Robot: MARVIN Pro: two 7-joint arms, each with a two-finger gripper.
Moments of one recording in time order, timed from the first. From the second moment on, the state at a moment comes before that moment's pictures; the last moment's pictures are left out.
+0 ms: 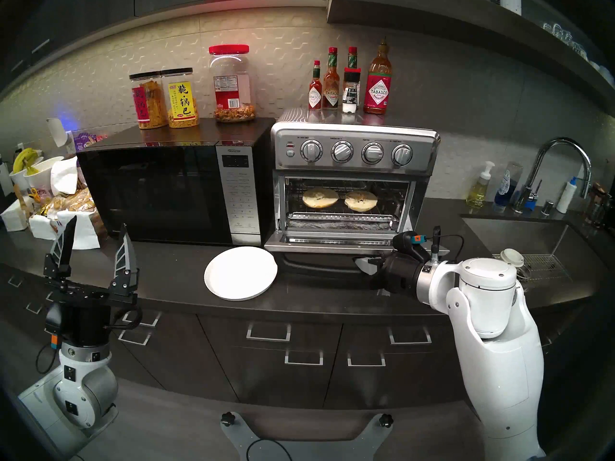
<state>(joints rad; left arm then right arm) 2.47 -0.69 -1.80 -2.11 0.09 -0.95 0.86 -1.60 -1.29 1.58 -2.17 0.21 0.93 0.53</state>
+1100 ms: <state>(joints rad) 2.47 -0.69 -1.80 -2.11 0.09 -0.95 0.86 -1.25 -1.25 1.54 -1.97 0.23 0.97 0.63</state>
